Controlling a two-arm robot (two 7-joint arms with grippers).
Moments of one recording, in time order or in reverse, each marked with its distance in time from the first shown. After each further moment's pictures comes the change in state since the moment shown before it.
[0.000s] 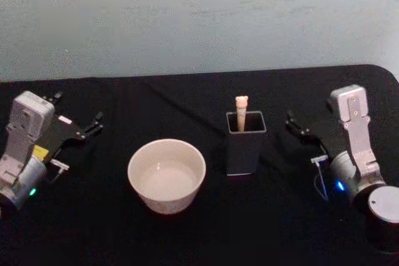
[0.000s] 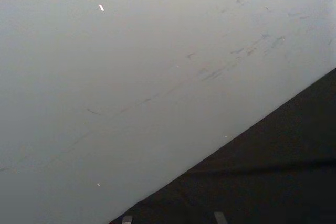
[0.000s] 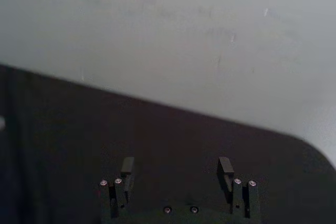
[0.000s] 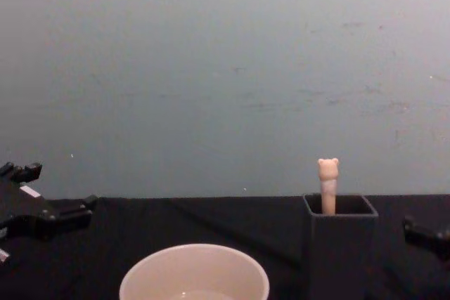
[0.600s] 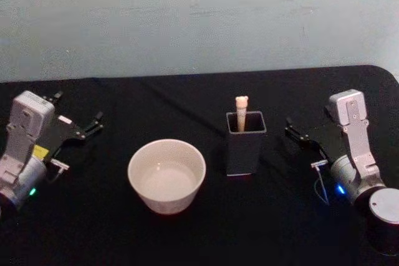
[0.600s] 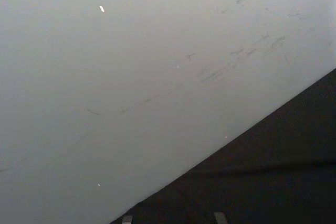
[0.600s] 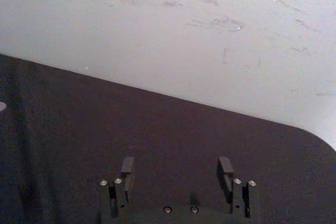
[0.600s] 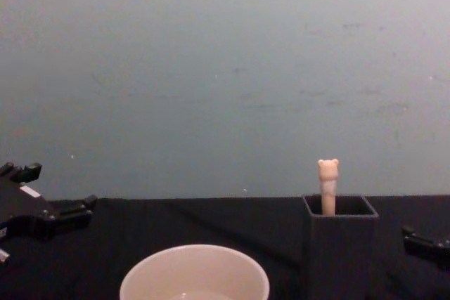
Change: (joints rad) left arm 0.000 0.000 0.000 0.000 0.000 0.000 0.000; right arm -0.002 0.000 0.005 0.015 0.006 0.013 0.028
